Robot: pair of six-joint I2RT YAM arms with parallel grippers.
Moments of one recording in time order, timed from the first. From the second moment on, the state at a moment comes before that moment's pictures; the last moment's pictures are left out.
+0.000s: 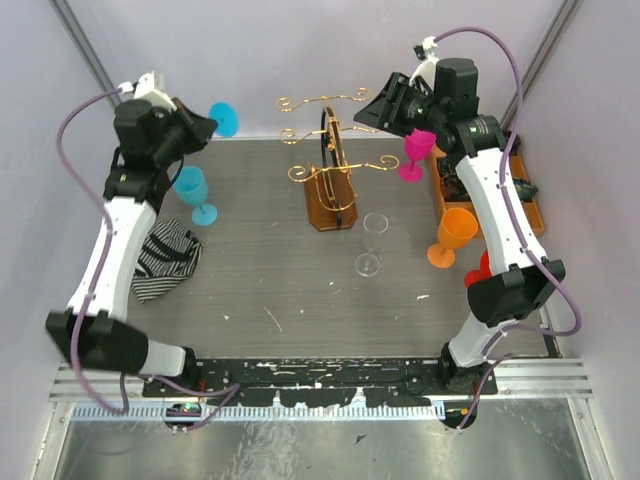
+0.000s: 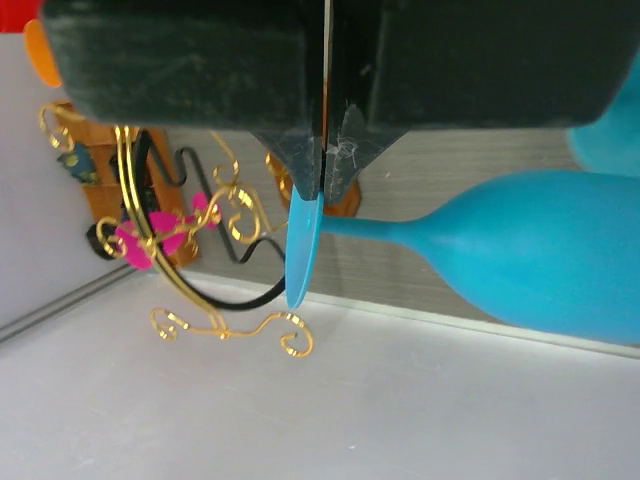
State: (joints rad) left arm -0.10 1.48 1.55 -0.24 0.21 -0.53; right arm 0.23 1.72 2.02 -0.64 -0.50 0.53
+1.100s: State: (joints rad) left arm -1.19 1.52 1.28 -1.12 -1.10 -0.21; right arm 0.23 1.59 1.97 -0.67 -0.46 0.49
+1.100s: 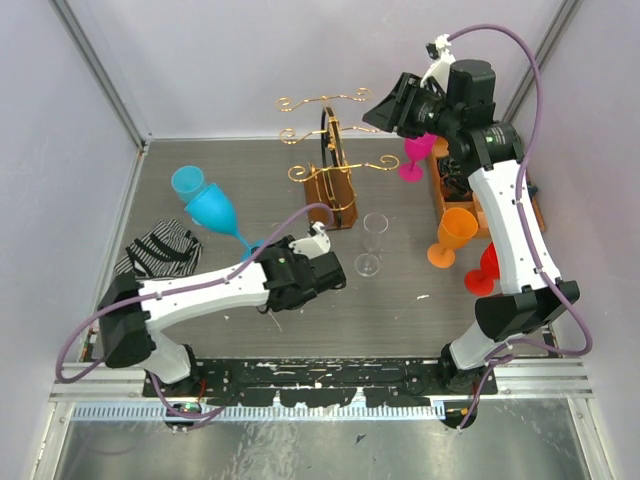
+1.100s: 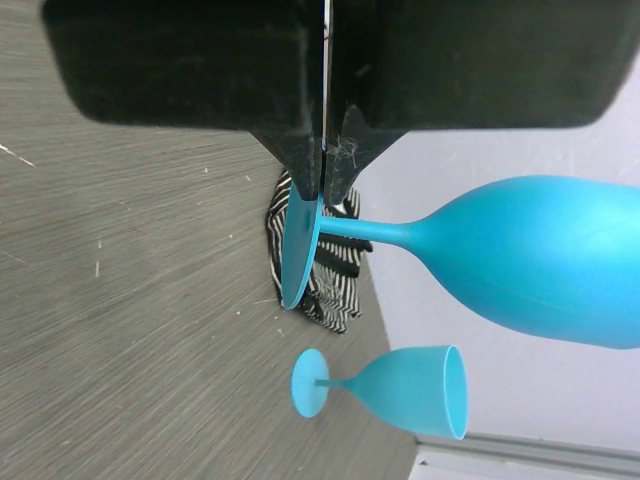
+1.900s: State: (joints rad) left arm -1.29 2.10 1.29 -1.32 -1.18 -0.73; right arm 0.23 1.58 2.00 -0.72 -0.42 0.47
